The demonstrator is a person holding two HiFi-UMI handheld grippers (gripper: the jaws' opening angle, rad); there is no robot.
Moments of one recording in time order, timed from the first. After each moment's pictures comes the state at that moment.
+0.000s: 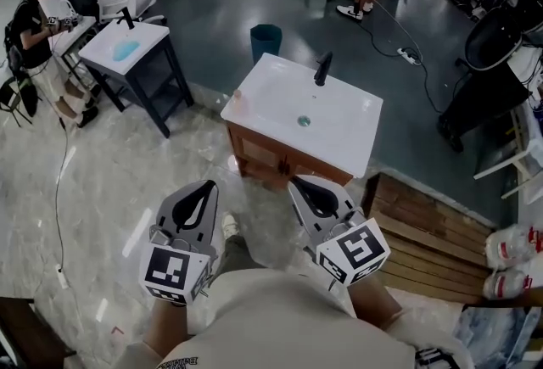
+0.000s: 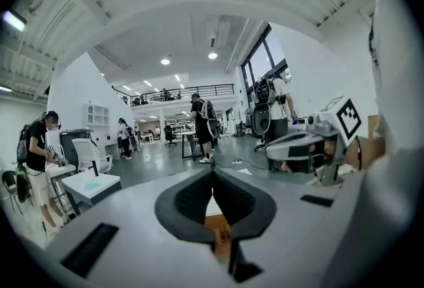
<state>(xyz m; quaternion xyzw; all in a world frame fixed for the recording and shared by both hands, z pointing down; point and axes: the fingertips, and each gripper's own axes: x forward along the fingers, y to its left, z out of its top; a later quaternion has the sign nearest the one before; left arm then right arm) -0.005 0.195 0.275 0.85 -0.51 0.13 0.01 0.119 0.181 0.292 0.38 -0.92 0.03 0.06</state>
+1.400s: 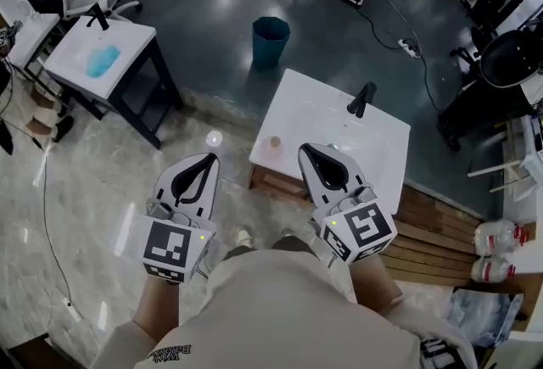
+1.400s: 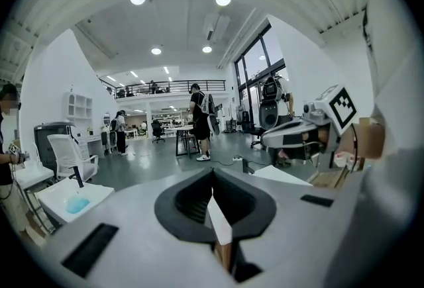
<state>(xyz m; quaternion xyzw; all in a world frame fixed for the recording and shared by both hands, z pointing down) -0.197 -0.142 0.281 0.88 -0.44 0.15 0.02 -0.059 -0.149 0.278 0.47 -0.88 0.04 0.11</state>
